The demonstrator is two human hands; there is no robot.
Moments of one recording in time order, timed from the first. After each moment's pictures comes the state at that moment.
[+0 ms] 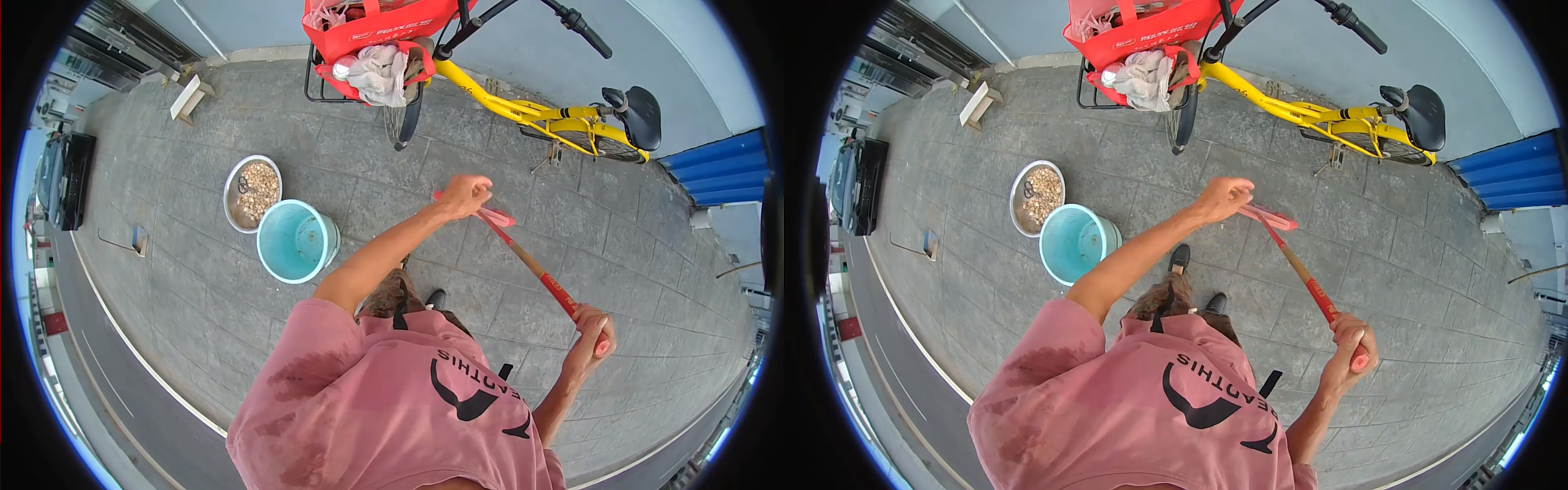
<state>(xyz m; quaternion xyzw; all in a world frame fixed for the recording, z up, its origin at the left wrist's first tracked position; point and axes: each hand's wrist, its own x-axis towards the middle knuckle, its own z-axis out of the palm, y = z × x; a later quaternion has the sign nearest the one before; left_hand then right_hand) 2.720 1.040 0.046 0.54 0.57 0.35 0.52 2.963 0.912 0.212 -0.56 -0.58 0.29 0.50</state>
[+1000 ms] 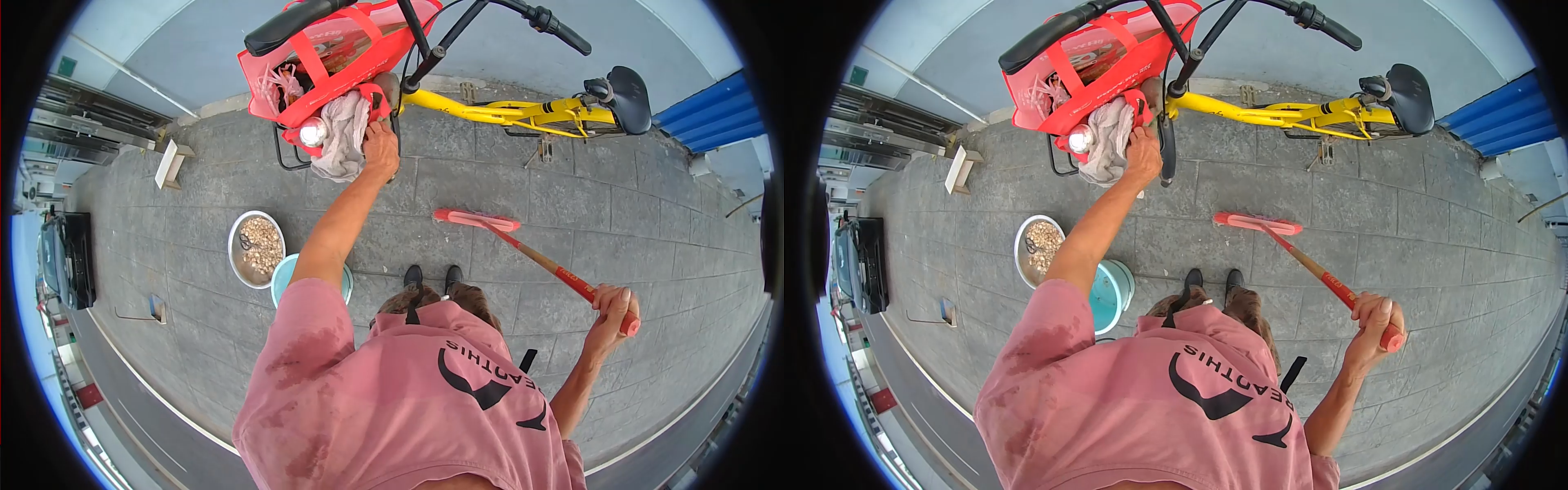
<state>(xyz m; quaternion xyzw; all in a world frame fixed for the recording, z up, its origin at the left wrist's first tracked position) 2.572 1.198 -0.005 0.62 0.78 0.01 -0.08 2.929 0.995 0.218 -0.55 -0.49 0.30 0.61</state>
